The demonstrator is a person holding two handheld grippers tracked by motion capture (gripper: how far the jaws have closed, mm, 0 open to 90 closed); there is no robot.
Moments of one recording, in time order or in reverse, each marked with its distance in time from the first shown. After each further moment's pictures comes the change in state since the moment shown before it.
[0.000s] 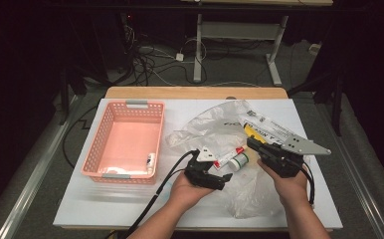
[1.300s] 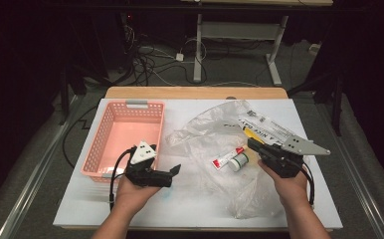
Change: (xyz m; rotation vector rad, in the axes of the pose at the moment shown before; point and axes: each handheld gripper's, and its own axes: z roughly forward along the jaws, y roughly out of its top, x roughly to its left) left arm 0.045 -0.031 -0.138 -0.113 0.269 -0.053; right arm -0.003 -0.005 0.001 0.015 -0.005 0.010
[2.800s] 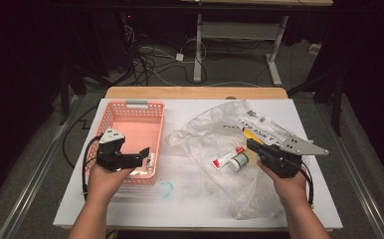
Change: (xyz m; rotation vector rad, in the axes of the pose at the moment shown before) left arm 0.070 0.000 -0.021 0.076 0.132 -0.158; right arm 0.000 -0.001 0.002 0.008 0.002 -0.008
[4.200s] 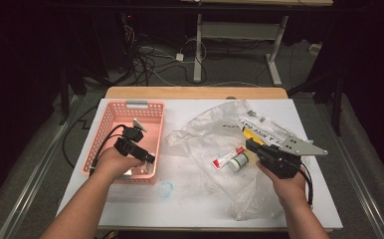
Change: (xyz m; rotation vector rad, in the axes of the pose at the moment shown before) left arm 0.015 0.029 0.071 0.667 -0.102 -0.035; right arm 0.002 0.000 0.001 0.001 0.006 0.002
